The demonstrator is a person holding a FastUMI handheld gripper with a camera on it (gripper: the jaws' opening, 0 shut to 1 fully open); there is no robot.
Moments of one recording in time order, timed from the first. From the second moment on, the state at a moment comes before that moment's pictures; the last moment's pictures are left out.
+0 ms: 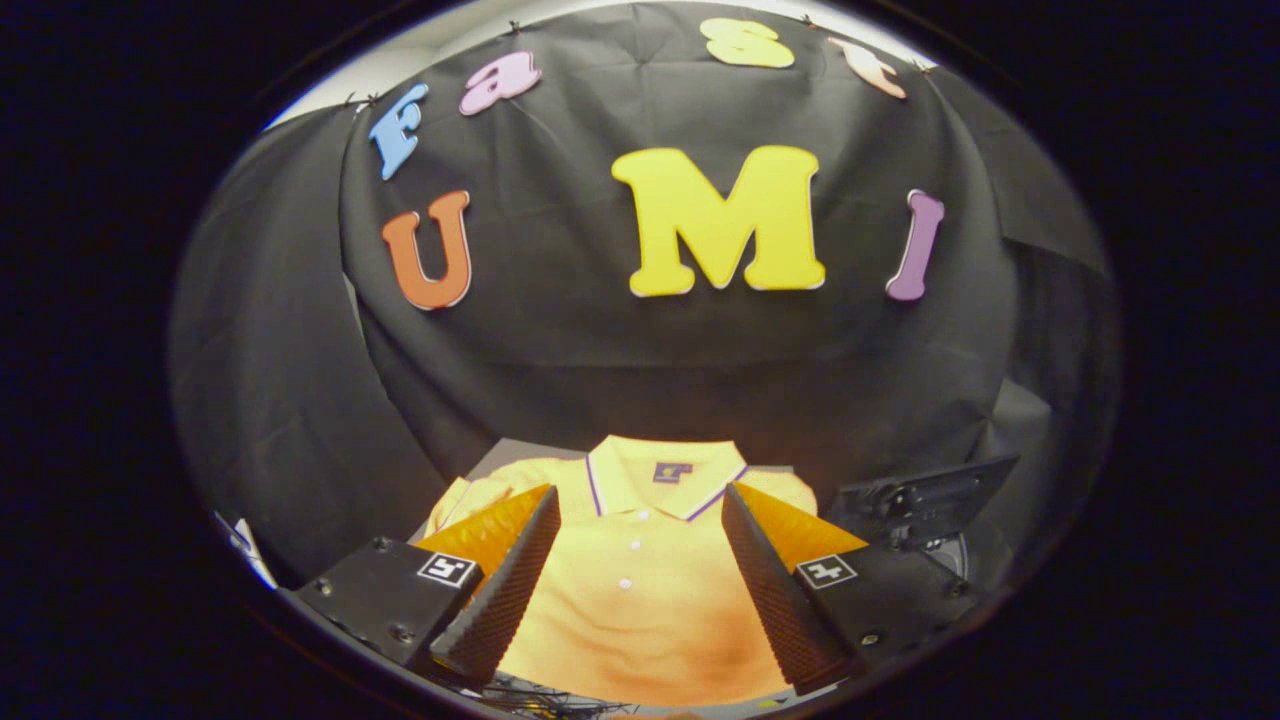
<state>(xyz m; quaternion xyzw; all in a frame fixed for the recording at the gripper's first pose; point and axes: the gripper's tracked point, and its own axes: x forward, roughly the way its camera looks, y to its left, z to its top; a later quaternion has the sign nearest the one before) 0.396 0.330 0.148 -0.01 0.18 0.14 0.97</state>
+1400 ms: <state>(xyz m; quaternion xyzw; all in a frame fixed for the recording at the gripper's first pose) 0.447 0.343 0.050 -0.02 0.29 0.14 0.94</state>
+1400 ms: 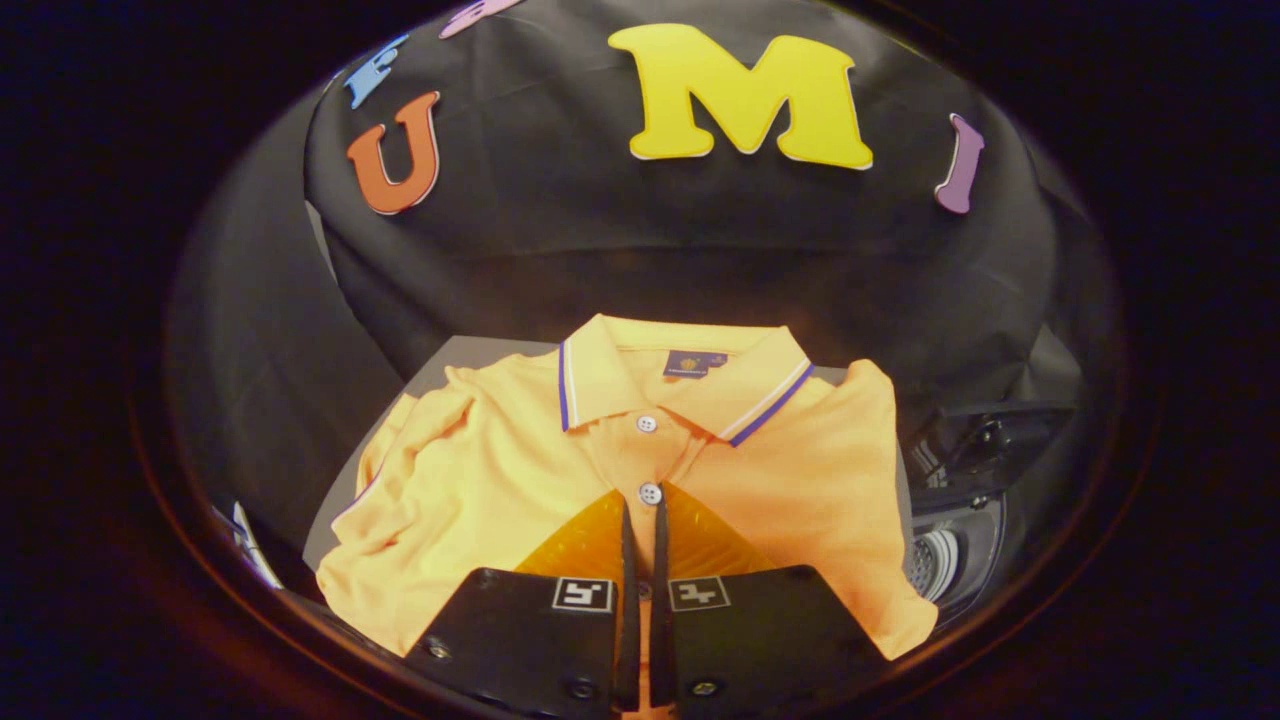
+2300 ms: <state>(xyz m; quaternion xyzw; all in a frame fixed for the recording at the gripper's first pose) 0.324 0.202 0.206 0.03 0.09 0.13 0.99</state>
